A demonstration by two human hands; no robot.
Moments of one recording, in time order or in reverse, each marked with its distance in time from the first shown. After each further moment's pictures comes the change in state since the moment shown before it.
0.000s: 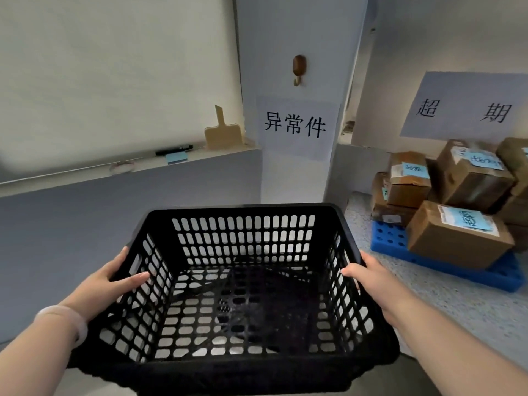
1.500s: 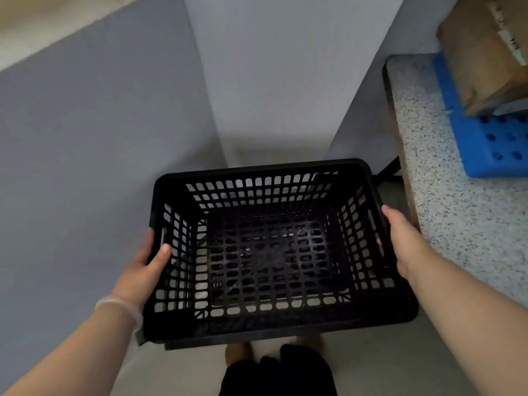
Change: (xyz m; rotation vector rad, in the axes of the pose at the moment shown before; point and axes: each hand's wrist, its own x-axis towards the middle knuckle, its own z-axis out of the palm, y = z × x) left_hand 0.438 -0.083 0.174 -0.042 -0.300 -0.252; right_hand 0.343 0.106 0.099 0.419 0.512 0.582
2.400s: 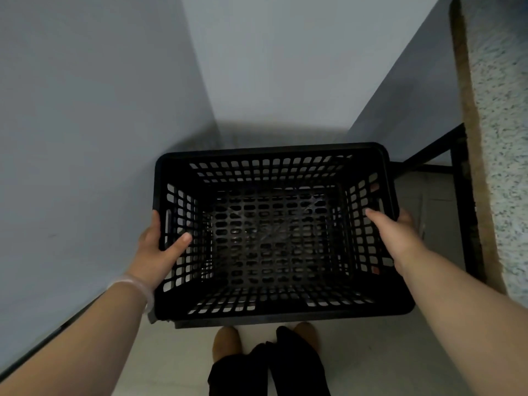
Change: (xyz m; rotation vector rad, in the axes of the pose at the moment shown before) left_hand 0.114 -0.079 0.065 0.204 -0.096 0.028; right_hand 0.128 0.037 0.039 -0.227 0.101 -0.130
